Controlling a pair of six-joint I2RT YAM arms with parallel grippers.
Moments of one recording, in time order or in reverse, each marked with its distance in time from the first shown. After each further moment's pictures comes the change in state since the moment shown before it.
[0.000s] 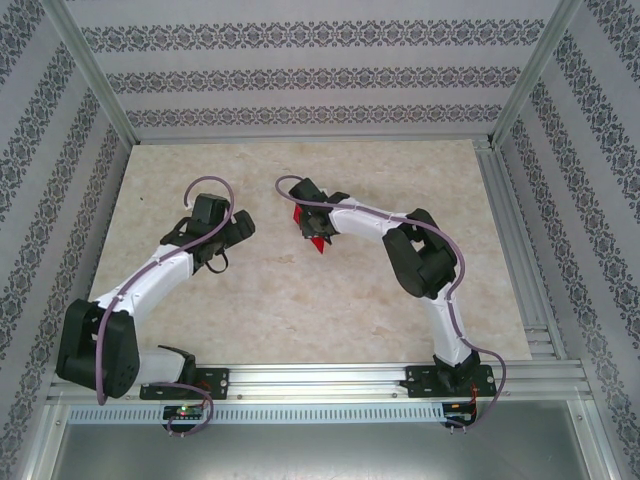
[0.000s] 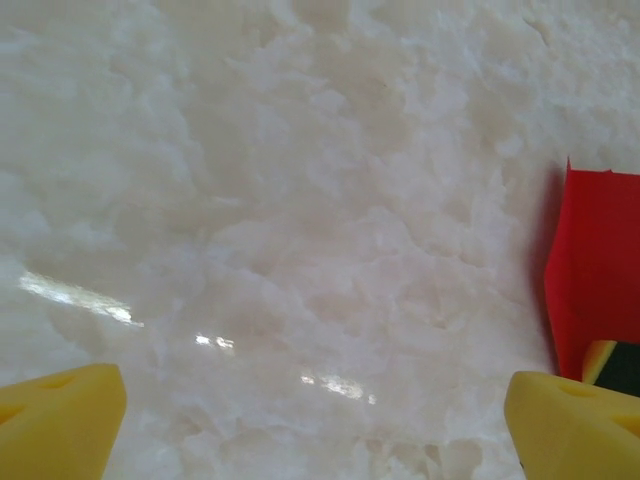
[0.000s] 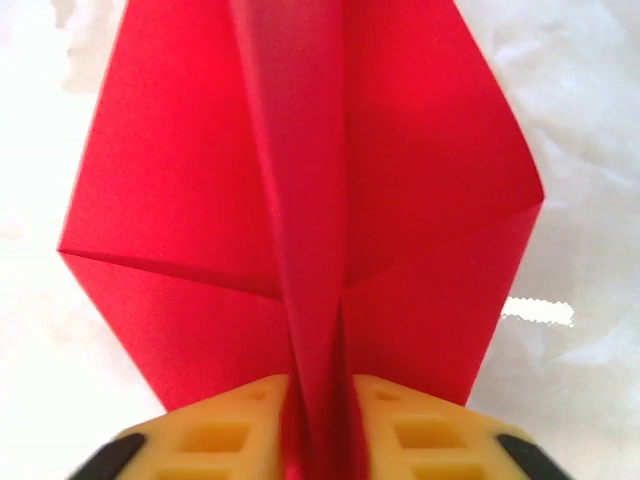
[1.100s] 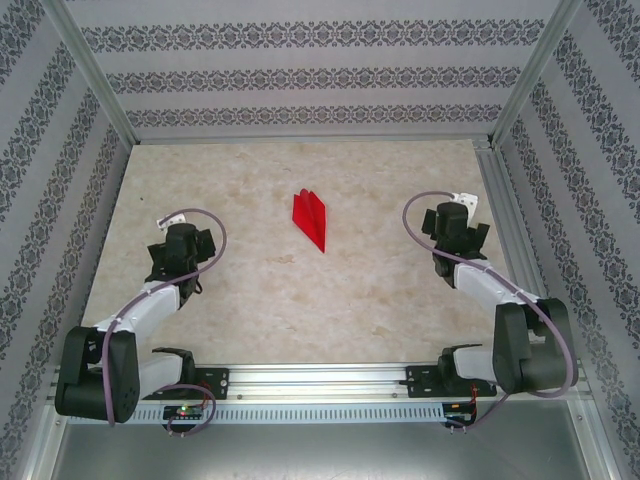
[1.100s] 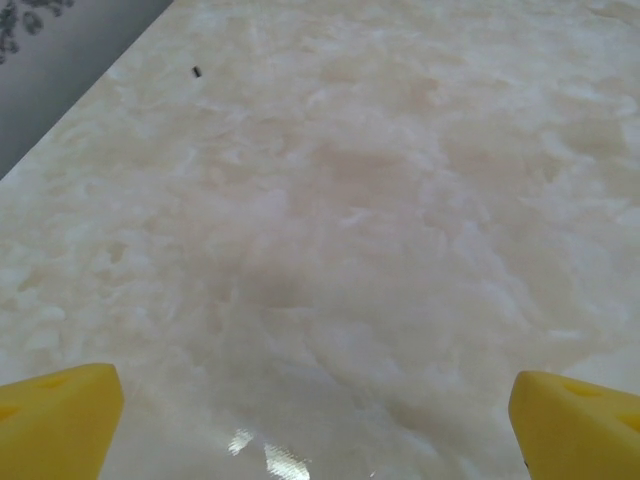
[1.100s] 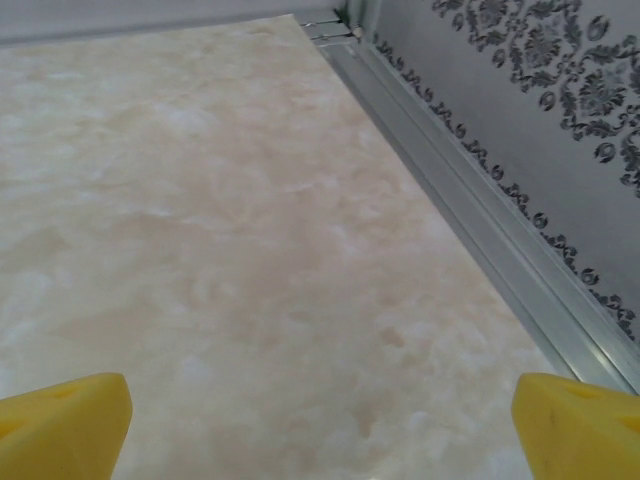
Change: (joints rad) left arm 0.195 -0.137 -0.396 0.502 -0.276 0.484; right arm -0.611 -0.862 -1.066 0.760 0.305 -0.349
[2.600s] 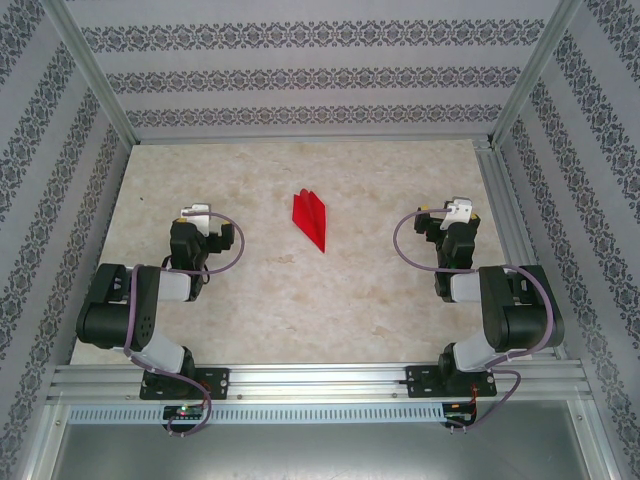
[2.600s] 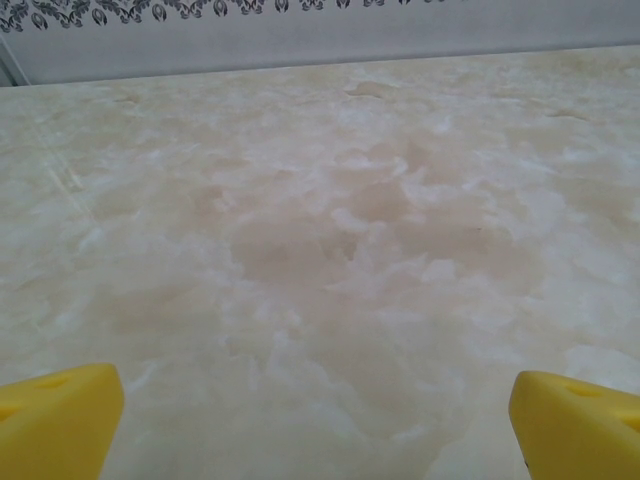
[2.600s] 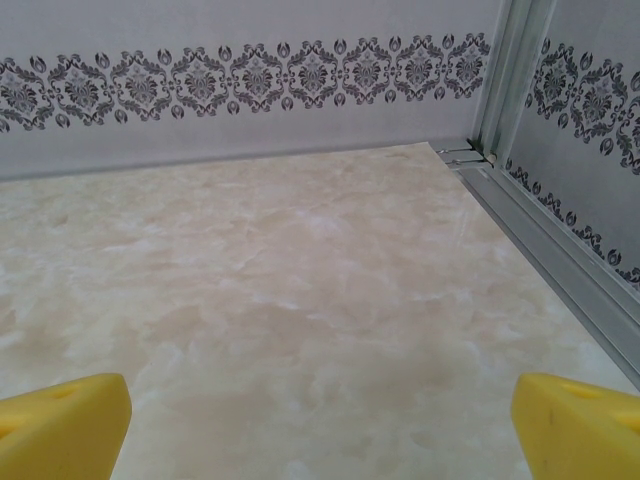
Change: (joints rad) left arm 0.031 0.385 -0.036 0.678 0.350 0.245; right arm -0.084 0.212 -0.203 0.775 -0.342 -0.123
